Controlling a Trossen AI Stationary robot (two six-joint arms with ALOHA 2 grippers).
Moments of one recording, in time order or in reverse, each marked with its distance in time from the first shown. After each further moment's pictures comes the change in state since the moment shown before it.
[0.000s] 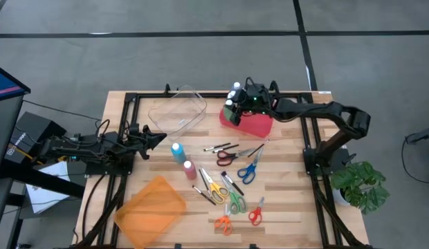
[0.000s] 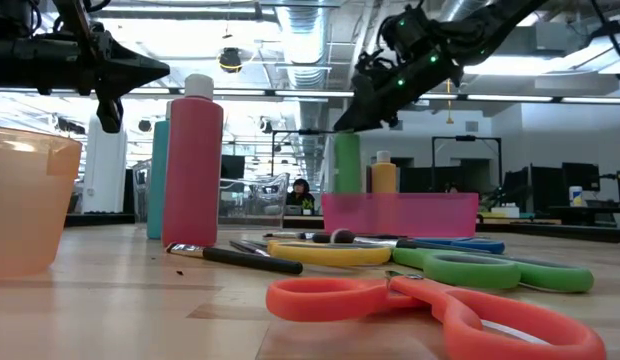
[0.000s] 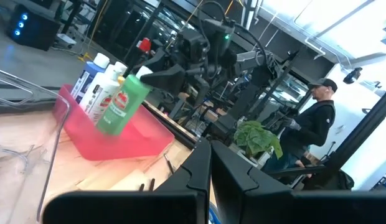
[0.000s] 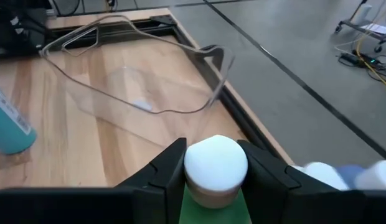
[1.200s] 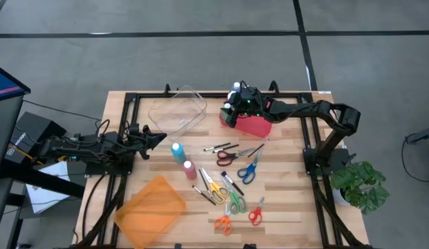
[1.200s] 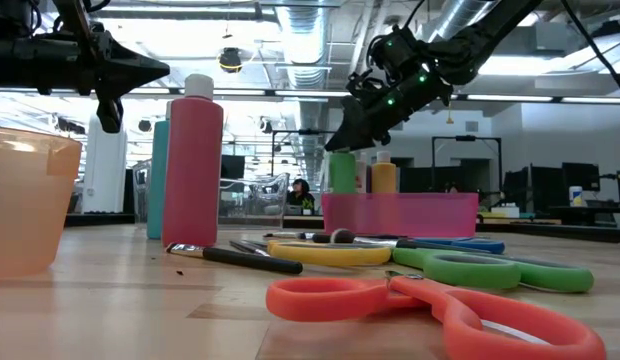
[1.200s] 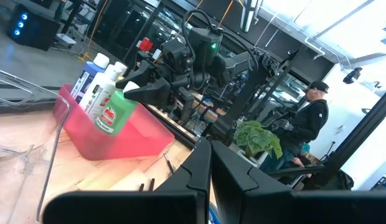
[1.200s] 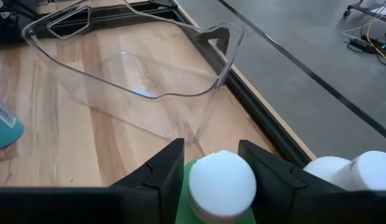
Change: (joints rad) left arm 0.000 0.000 0.000 0.000 0.000 0.000; right arm 0.004 0.114 0.002 0.072 -0.008 0.030
